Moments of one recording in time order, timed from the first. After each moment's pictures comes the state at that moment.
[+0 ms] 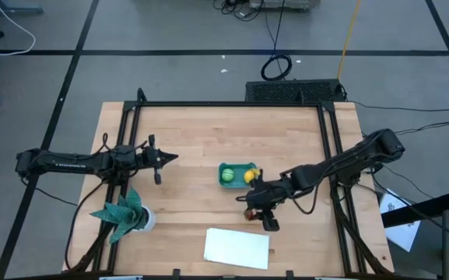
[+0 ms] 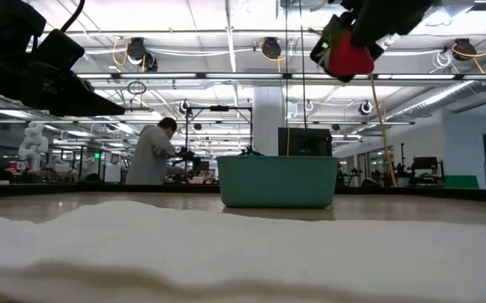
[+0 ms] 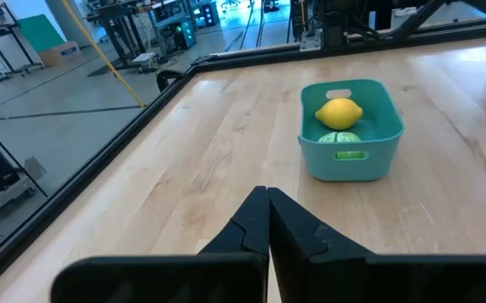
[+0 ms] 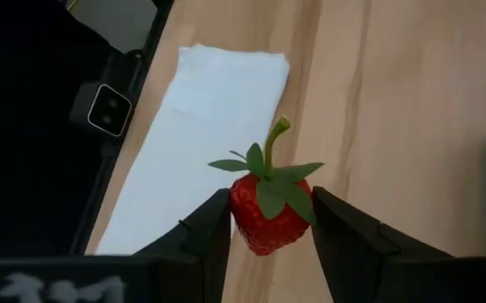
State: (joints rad) left arm 0.07 0.43 0.06 0.16 -0.16 0.15; right arm 0.34 1.54 1.04 -0.33 -0.16 0.27
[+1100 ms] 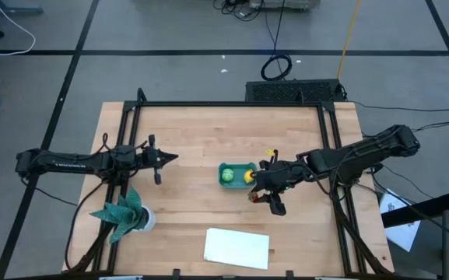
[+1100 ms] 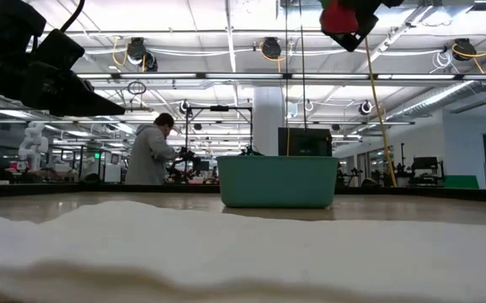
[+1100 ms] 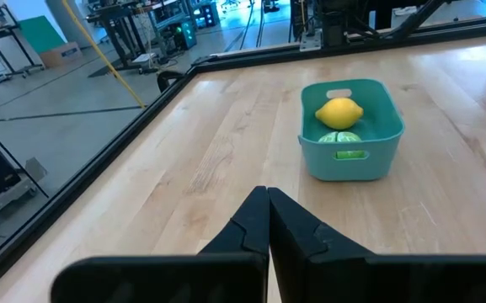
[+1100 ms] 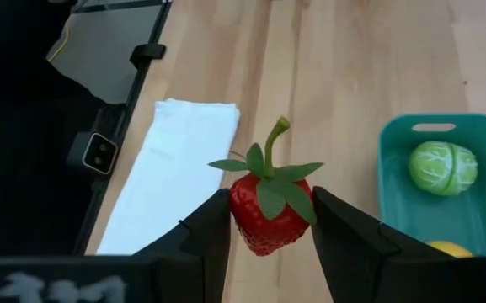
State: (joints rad) left arm 0.07 0.43 0.05 0.16 -0.16 0.16; right arm 0.26 1.34 1.04 -0.44 -0.10 0.25
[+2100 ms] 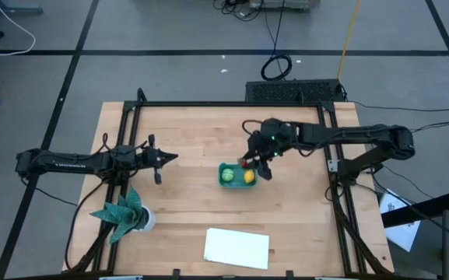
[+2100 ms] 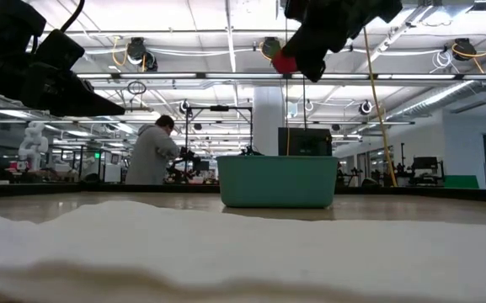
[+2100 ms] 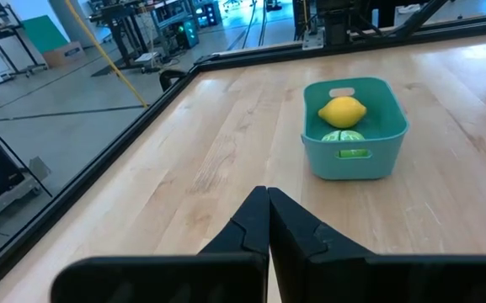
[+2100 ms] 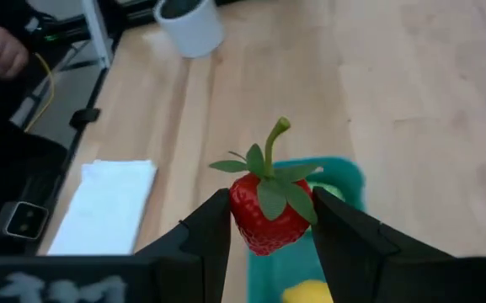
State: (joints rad) left arm 0.07 0.43 0.06 0.16 -0.17 0.16; right arm -0.14 1.38 1.04 -0.34 -0.34 0.10
